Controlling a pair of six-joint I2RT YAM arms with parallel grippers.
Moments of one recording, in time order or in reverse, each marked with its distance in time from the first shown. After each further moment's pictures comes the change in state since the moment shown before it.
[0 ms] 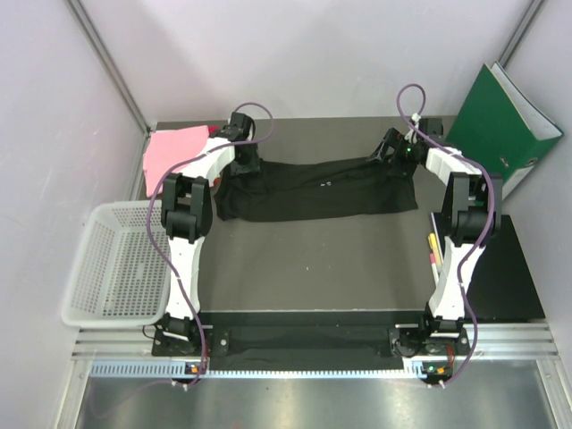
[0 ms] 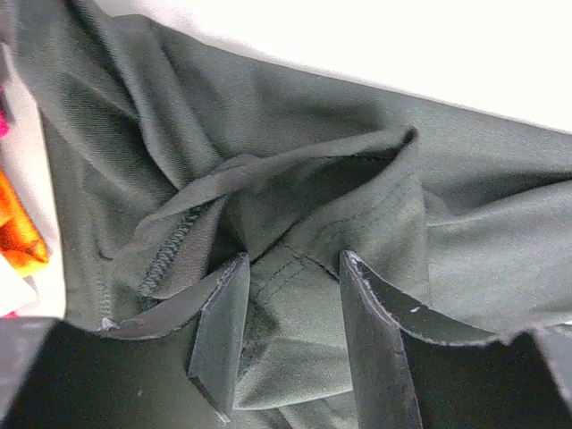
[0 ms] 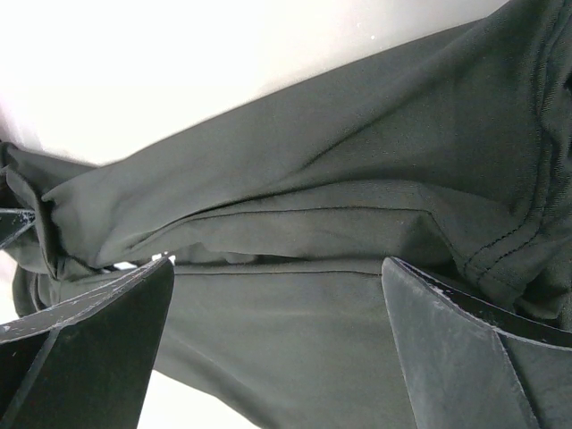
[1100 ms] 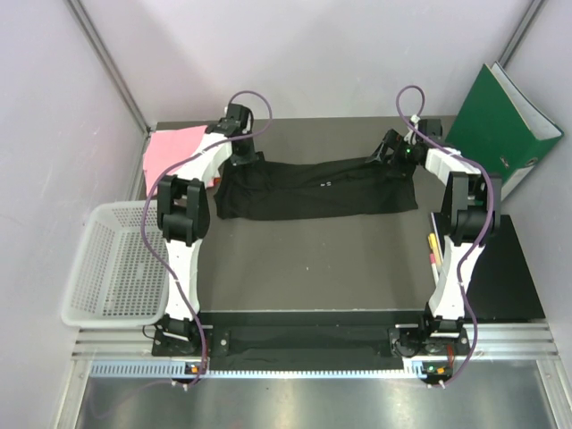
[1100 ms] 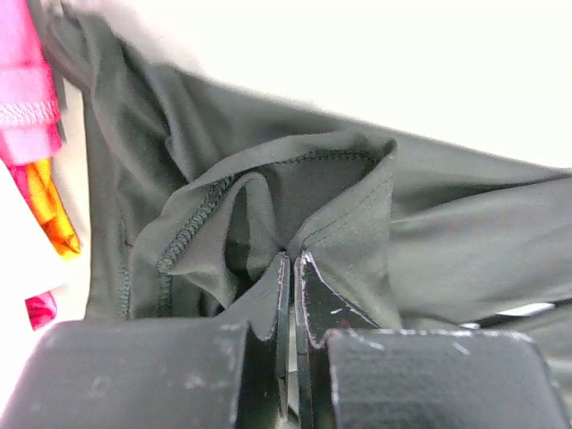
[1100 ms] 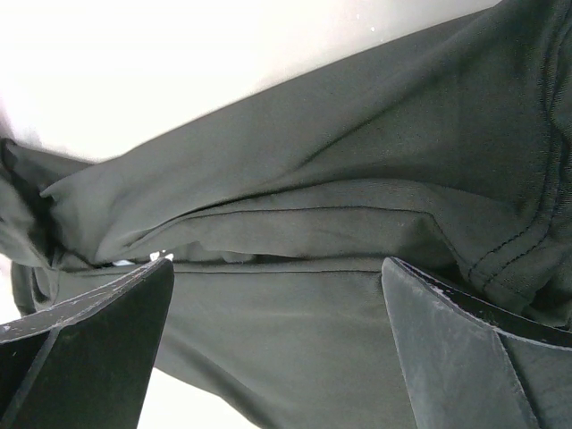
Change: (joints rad) left arm -0.005 -0.052 0.018 0.014 -0.017 -0.020; right arm 0.000 0.010 0.000 0.000 -0.011 0.001
